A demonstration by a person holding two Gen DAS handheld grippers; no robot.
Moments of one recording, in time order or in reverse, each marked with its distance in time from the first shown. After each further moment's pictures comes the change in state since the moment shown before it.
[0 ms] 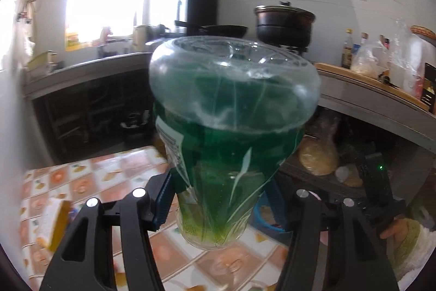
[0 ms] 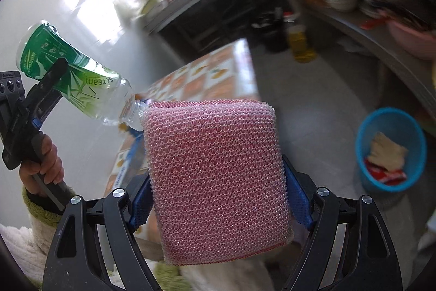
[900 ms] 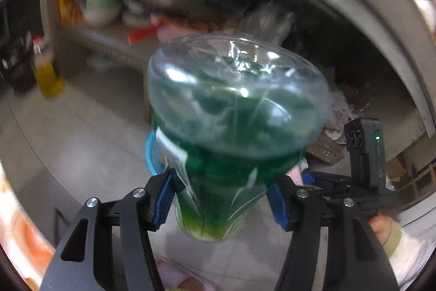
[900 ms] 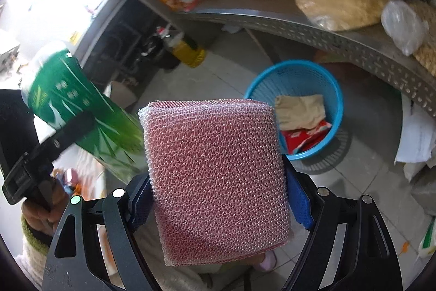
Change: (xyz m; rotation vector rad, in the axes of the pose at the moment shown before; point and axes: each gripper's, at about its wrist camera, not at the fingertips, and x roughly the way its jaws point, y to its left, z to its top) left arm 0.316 -0.146 -0.071 -0.007 0.584 -0.460; right arm -0.003 -0.202 -0.022 0.455 -0.070 -0.272
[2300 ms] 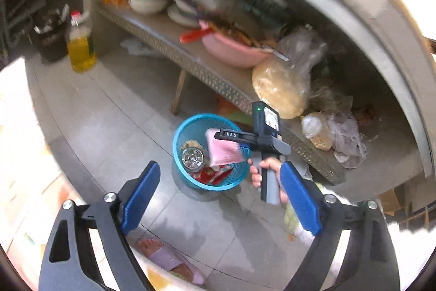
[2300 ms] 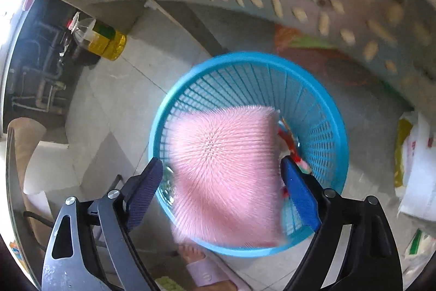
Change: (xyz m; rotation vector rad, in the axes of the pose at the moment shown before) left arm -0.080 0.016 -0.012 -0.151 -0.081 0.101; right arm 0.170 -0.064 0.097 0.093 0.147 -0.289
